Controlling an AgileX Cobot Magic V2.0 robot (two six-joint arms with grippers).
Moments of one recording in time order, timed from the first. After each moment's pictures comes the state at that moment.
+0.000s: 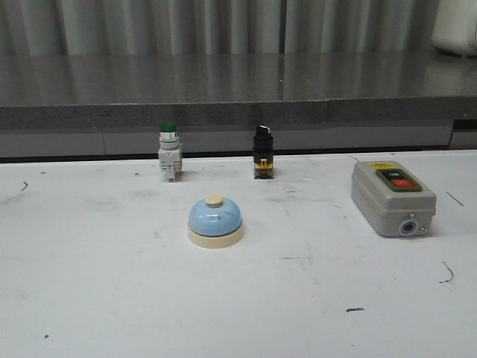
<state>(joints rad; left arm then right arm) 0.08 0.33 -0.51 -0.20 0.52 0.15 0.13 0.31 -0.33 0.10 0.30 -0.04</state>
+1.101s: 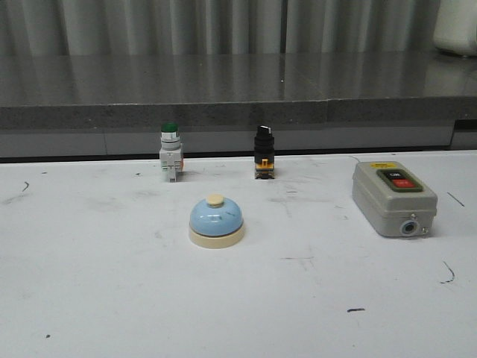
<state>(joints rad) 0.08 -0.01 -0.05 -0.12 0.28 0.10 0.13 0.31 -0.33 0.10 0.30 -0.04</state>
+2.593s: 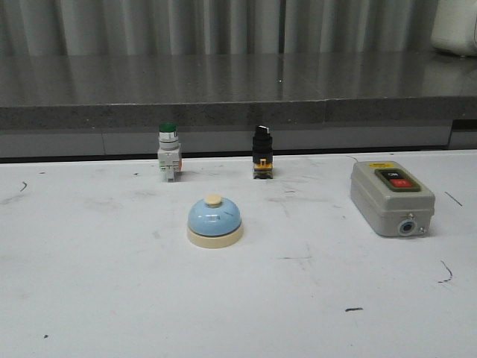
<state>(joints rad) 0.08 -0.01 0.01 -0.09 0.07 -0.05 0.11 0.24 -0.13 0.05 0.13 -0.04</state>
